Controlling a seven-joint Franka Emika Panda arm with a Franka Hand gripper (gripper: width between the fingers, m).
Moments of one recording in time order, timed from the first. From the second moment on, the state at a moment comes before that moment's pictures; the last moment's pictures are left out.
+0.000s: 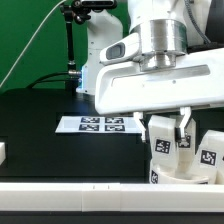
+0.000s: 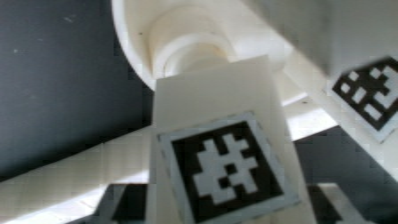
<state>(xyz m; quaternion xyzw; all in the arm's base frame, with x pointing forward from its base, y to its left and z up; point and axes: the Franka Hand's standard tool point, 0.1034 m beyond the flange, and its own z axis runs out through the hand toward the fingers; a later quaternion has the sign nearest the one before) 0.627 0.046 0.075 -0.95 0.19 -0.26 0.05</state>
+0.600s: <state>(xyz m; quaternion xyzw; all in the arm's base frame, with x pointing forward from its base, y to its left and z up) 0.624 0.044 0.074 -0.94 0.19 -0.28 0.04</state>
